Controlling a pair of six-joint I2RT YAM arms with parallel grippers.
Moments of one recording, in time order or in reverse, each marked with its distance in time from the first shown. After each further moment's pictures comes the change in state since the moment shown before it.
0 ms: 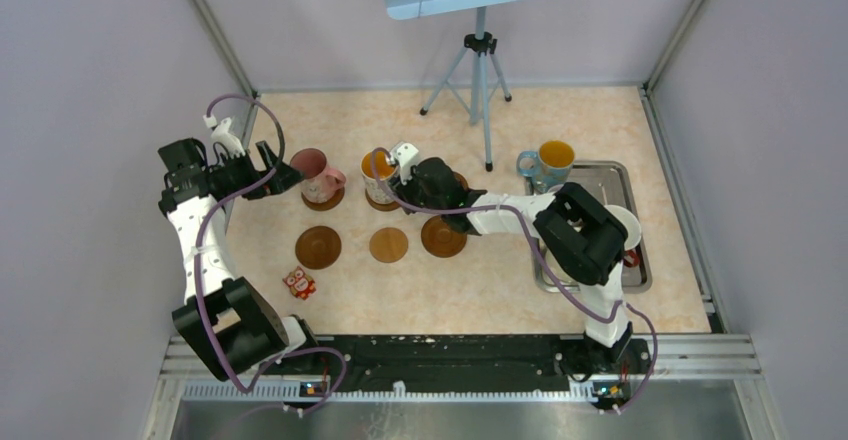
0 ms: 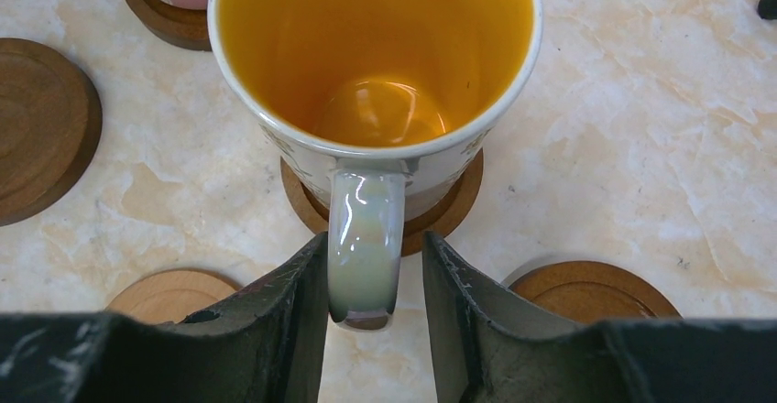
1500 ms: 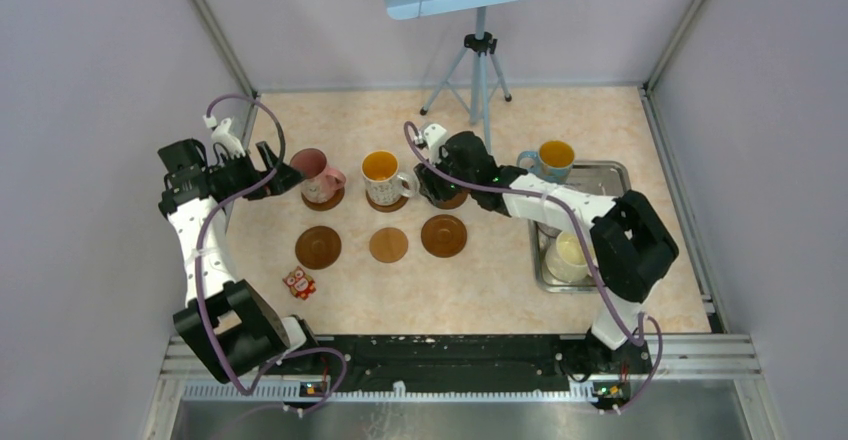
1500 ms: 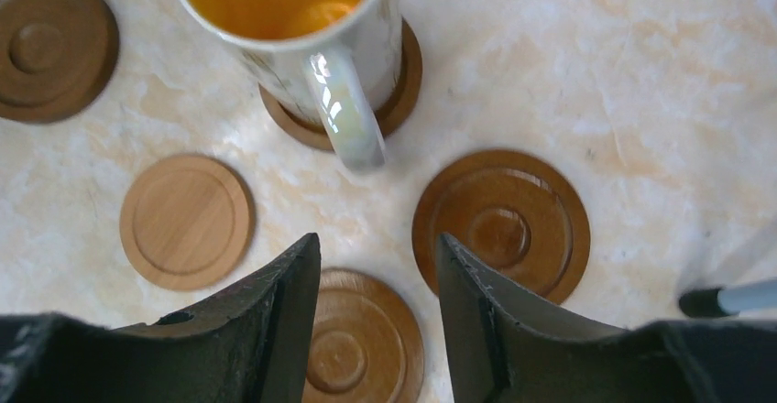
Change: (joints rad) left arm 0.000 -0.010 -0.003 0.000 0.009 -0.001; right arm -0.114 -0.240 0.006 -0.370 -0.138 -0.022
